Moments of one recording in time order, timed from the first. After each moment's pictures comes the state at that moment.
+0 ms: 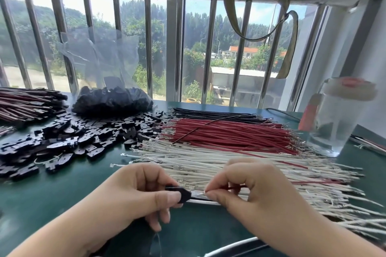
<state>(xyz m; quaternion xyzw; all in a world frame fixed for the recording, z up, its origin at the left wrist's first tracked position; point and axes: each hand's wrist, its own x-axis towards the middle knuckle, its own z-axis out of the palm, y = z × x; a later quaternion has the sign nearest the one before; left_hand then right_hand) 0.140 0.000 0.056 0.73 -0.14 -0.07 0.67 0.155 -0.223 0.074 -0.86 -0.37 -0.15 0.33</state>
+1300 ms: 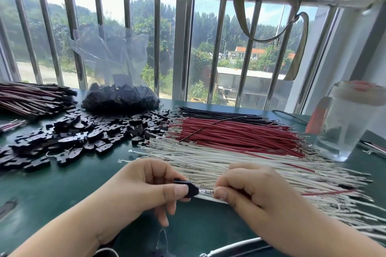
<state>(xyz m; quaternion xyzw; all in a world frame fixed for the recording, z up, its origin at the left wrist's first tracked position) 0.140 0.002 0.054 0.71 -0.13 -0.07 0.68 0.161 -0.224 0.072 -0.86 -0.42 -0.12 0.27</state>
